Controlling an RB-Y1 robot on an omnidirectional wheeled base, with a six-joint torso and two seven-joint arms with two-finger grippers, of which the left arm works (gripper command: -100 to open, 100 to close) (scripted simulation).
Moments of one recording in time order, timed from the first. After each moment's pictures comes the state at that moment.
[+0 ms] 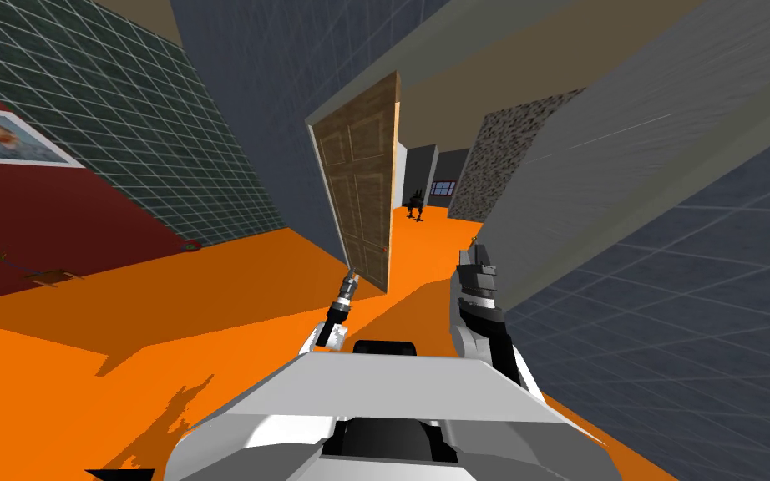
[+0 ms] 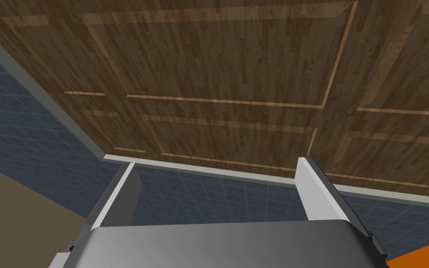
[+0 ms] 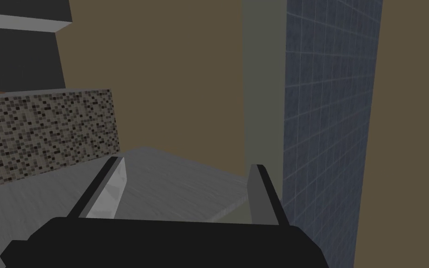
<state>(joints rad) 0.25 0.10 -0.15 -1.52 -0.09 -0.58 0.14</state>
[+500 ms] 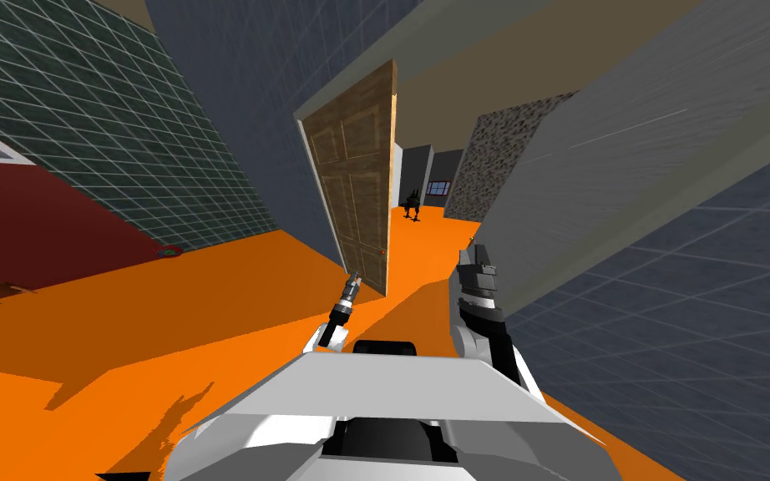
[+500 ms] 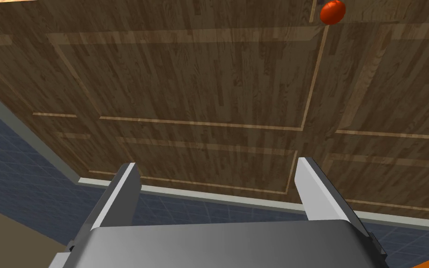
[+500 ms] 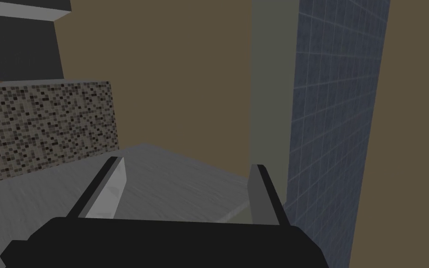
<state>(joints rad) 0.21 0.11 -0.17 -1.40 -0.10 -0.62 0.16</state>
